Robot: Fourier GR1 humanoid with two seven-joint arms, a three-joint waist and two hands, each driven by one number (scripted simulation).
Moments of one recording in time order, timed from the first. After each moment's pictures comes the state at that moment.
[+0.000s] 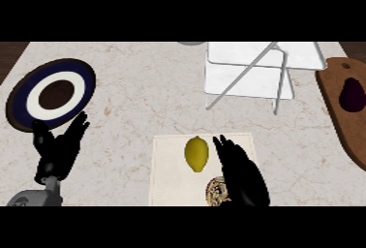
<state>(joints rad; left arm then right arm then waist) -0.06 0.31 -0.05 -1.36 0.26 0.11 0.27 -0.11 -0.20 0.70 -1.74 0.77 0.08 0.84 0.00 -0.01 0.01</state>
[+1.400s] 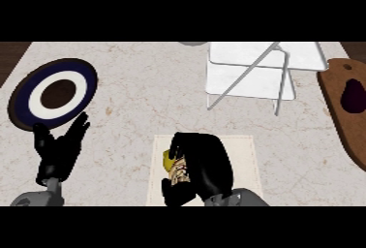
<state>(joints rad) -0.05 0.27 -0.01 -1.36 0.20 0.06 0.24 -0.38 -0.01 0.71 -1.69 0.76 0.03 0.90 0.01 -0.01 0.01</state>
